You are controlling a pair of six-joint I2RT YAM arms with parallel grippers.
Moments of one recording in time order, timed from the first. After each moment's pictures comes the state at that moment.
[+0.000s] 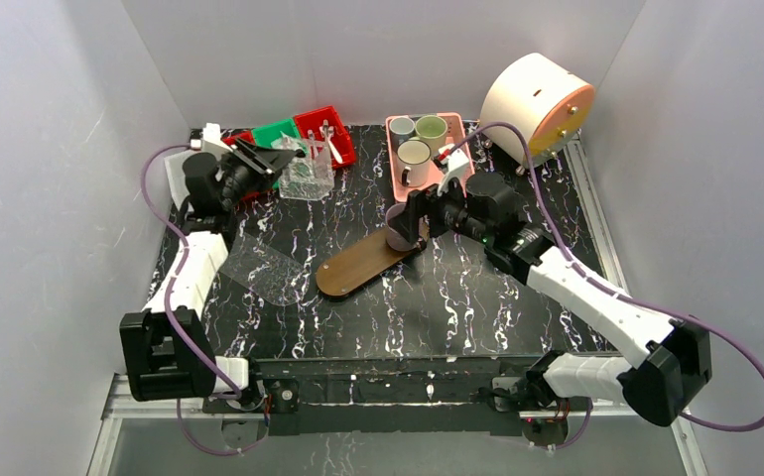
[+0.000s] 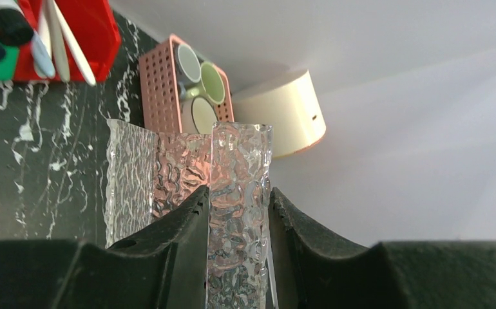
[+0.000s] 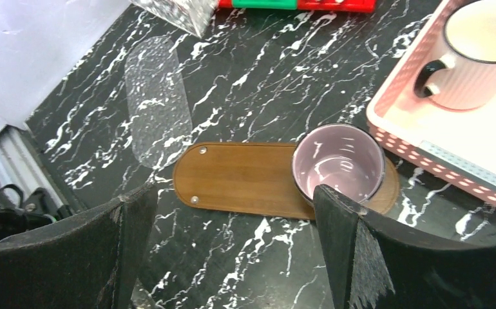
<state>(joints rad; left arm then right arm) 0.09 1.33 0.97 0.26 0.54 -1.05 0.72 1.18 1.02 -0.12 -0.16 0.26</state>
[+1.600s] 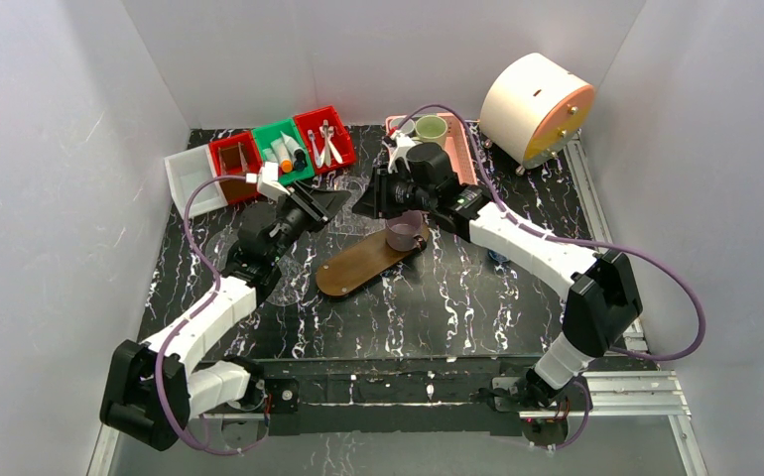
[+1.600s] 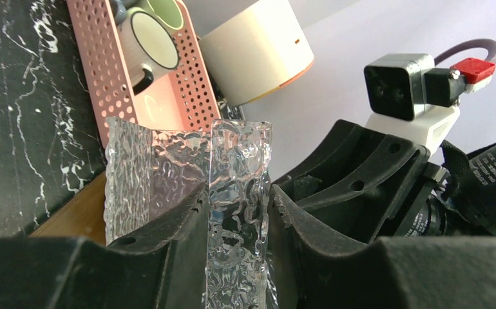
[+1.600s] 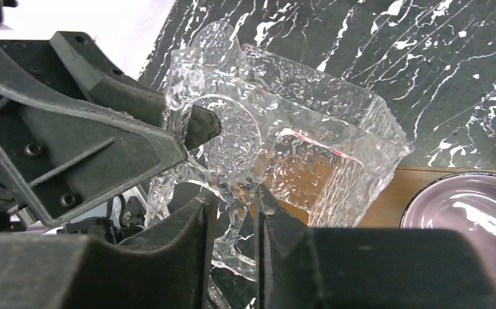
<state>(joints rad) -0.38 1.11 0.63 0.46 0.19 -1.00 0.77 1.61 1.37 -0.17 -0.30 0.55</state>
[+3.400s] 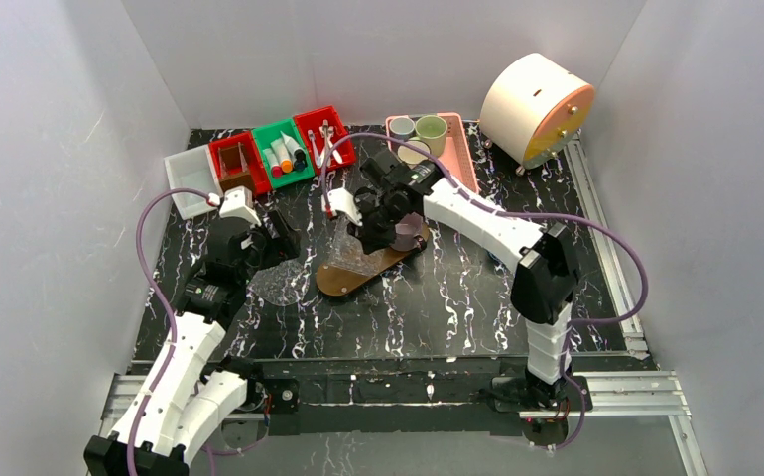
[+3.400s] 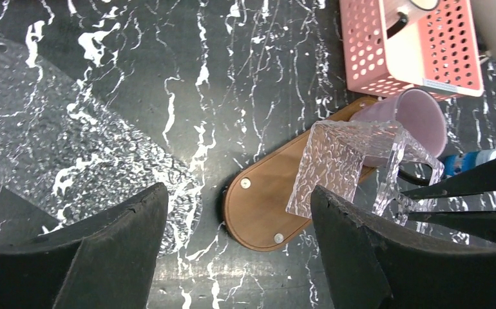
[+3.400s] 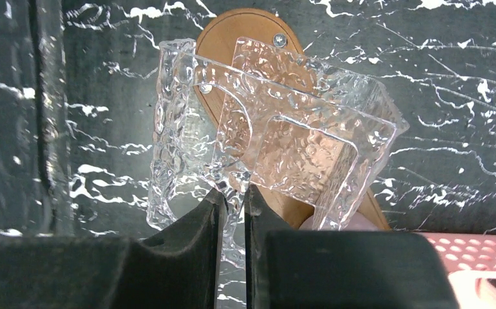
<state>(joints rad) -0.26 0.77 0.73 -0.44 -0.07 -0.47 0.84 1.90 1.79 -0.93 -0.54 -0.69</state>
